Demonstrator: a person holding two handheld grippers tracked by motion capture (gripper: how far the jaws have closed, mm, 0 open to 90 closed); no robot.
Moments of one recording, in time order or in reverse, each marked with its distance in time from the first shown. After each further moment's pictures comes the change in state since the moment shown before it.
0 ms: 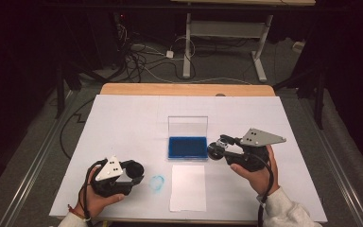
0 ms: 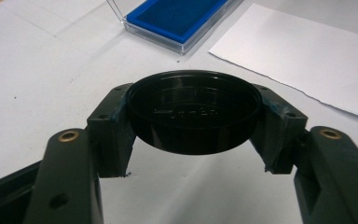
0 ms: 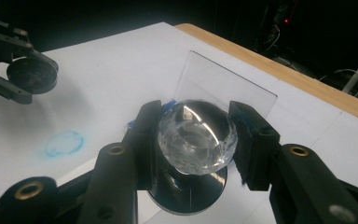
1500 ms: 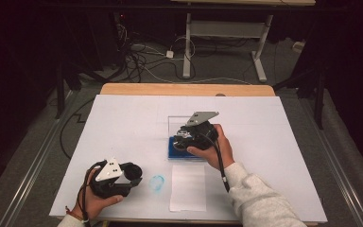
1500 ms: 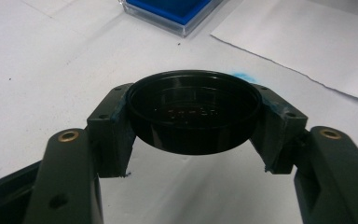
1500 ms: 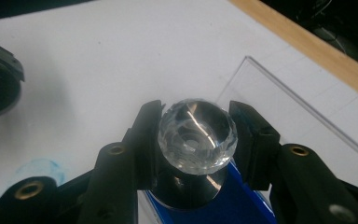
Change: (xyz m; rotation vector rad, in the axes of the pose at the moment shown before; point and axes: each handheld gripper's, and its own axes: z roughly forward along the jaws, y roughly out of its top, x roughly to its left) left arm 0.001 -0.007 0.001 0.049 -0.006 -0.009; right arm 0.016 0.040 0.130 0.214 0.097 -0.084
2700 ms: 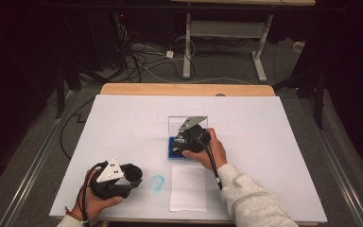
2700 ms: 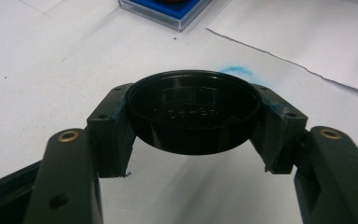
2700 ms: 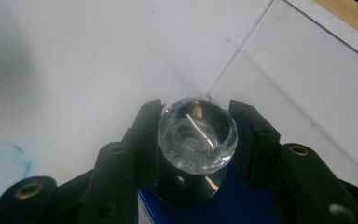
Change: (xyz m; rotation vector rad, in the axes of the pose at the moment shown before) left arm -0.003 0.000 0.000 0.018 0.001 0.021; right arm 0.000 -0.014 0.036 0.105 -0.009 -0.007
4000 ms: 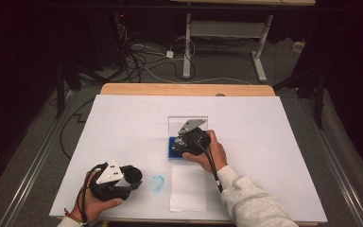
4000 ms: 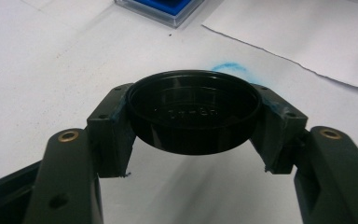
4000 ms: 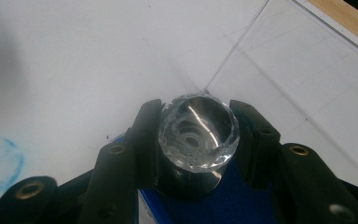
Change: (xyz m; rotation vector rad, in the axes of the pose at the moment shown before) left arm -0.003 -0.002 -0.001 0.004 -0.008 0.001; right arm 0.007 -0.004 -0.001 0.007 -0.039 -0.017
